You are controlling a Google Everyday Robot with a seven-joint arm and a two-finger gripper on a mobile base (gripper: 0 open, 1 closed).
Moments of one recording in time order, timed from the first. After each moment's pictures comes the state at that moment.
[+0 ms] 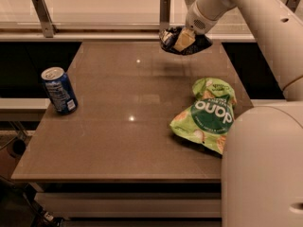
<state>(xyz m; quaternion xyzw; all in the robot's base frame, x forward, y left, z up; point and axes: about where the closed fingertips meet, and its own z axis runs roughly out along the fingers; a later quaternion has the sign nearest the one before) 0.759 -0.109 0.908 -0.55 0.78 0.03 0.29</state>
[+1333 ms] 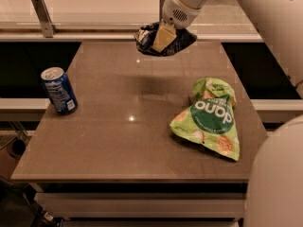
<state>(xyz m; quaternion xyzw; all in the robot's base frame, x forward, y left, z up) 0.676 -0.034 0.953 -0.61 0.75 0.06 0.26</state>
